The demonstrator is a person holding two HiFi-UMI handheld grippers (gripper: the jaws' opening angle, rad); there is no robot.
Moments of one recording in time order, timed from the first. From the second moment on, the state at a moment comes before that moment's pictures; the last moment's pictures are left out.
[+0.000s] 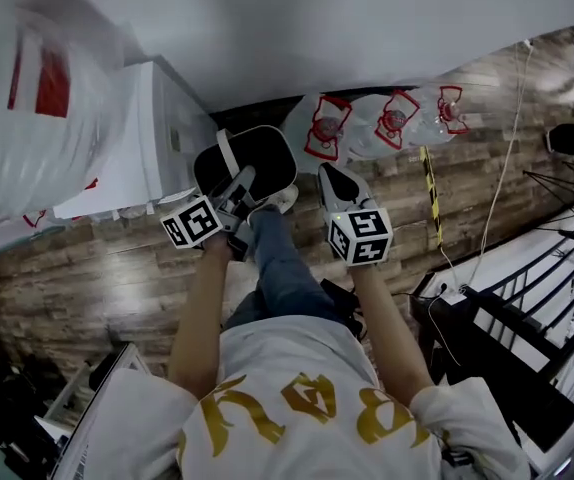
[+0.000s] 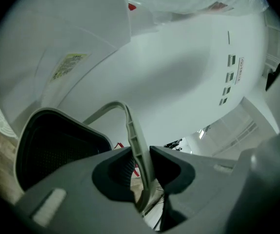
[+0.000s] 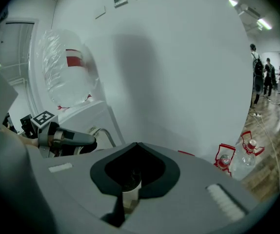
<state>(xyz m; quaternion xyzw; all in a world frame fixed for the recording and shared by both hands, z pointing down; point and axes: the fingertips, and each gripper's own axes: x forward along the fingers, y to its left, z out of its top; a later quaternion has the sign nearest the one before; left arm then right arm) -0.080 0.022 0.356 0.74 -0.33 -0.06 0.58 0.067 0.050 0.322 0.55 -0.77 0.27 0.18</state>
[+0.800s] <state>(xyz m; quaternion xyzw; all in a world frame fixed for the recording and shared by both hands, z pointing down) -0.086 -0.006 0.471 0.72 -0.38 -0.01 0.58 0.037 0.007 0.439 0.46 -0.80 0.28 0.26</state>
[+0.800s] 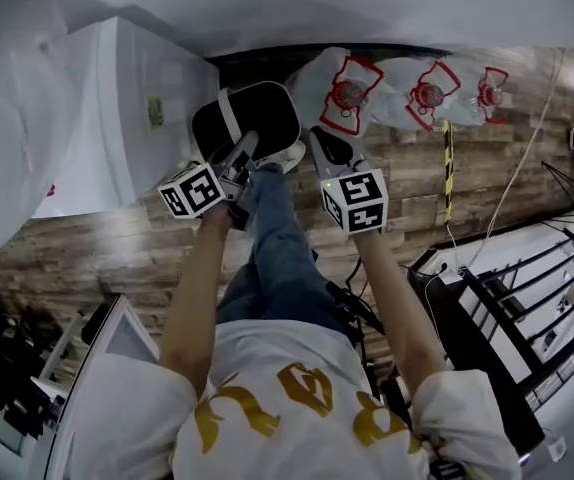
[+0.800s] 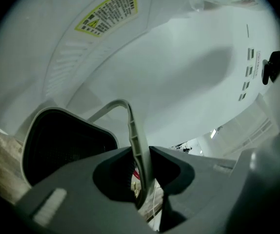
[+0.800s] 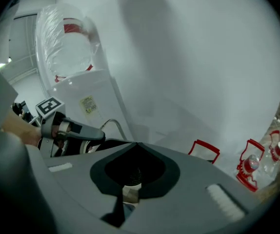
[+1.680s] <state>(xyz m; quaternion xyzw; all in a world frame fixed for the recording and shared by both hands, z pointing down) -0.088 -0.011 0.626 0.66 -0.41 0.00 0.63 0.002 0.020 0.584 0.37 -0.82 0.31 0.31</state>
